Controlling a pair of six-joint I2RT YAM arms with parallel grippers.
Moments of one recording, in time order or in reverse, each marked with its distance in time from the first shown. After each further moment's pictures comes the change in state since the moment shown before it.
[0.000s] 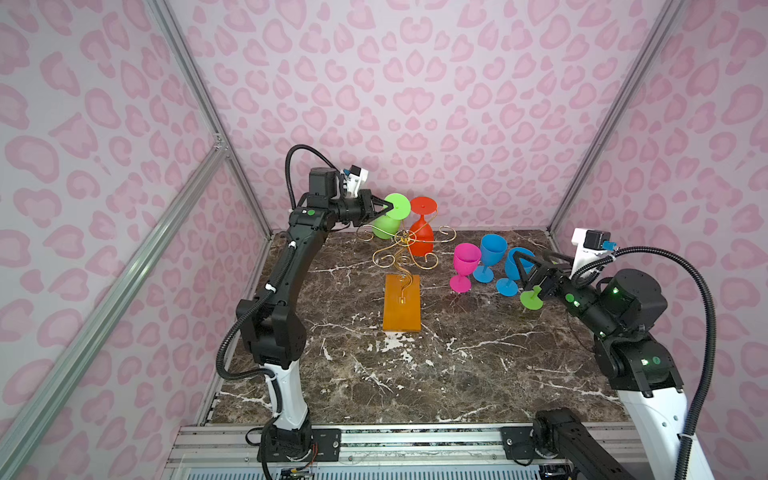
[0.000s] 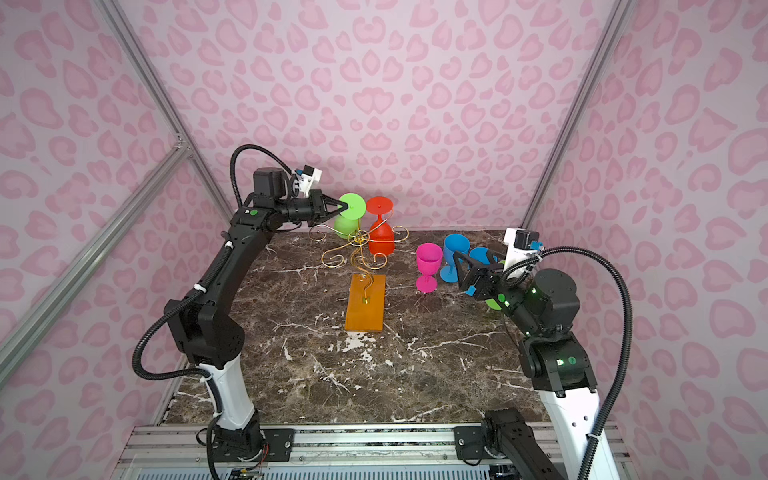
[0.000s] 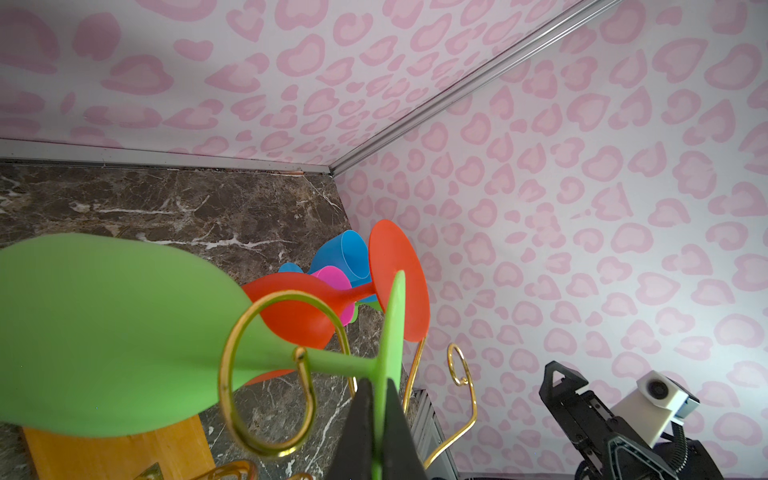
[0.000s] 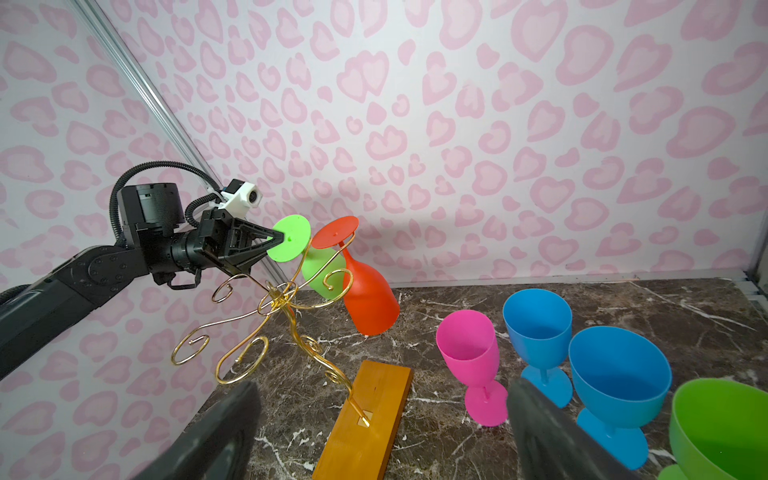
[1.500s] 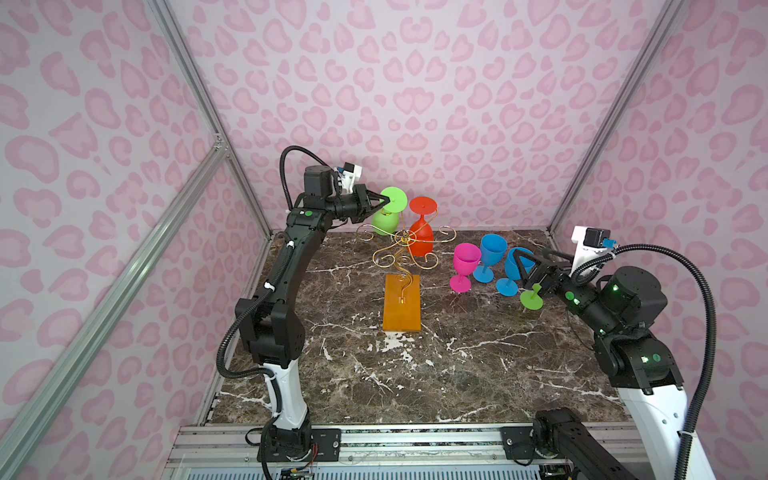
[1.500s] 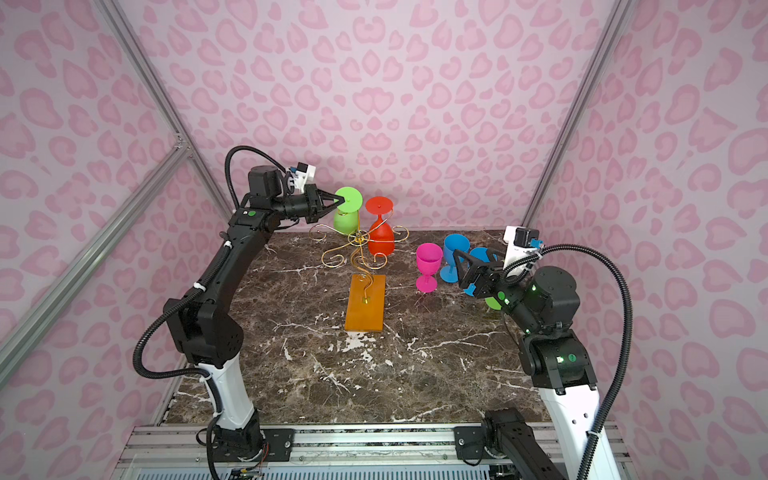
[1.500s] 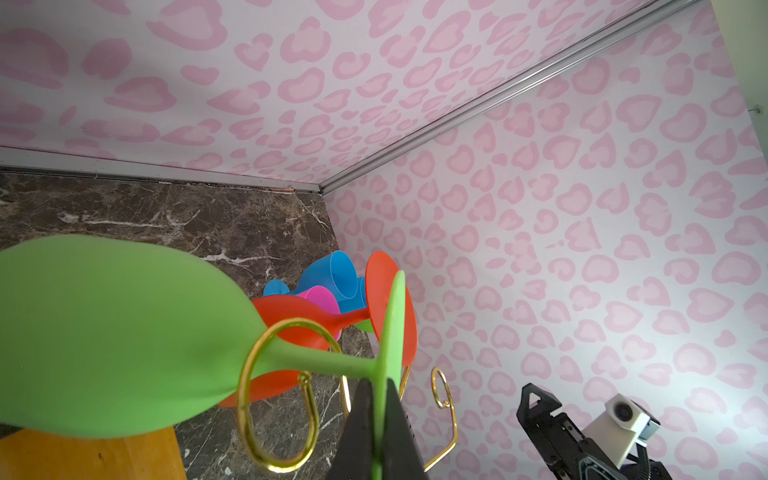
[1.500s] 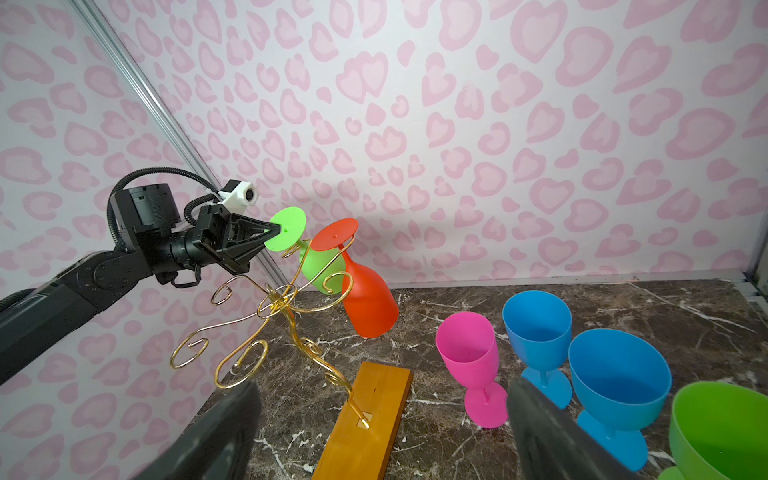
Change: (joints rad) left arm 0.018 0.003 -0.024 0.123 0.010 -0.128; right arm 0.000 0.018 0.016 -0.002 0.000 -0.001
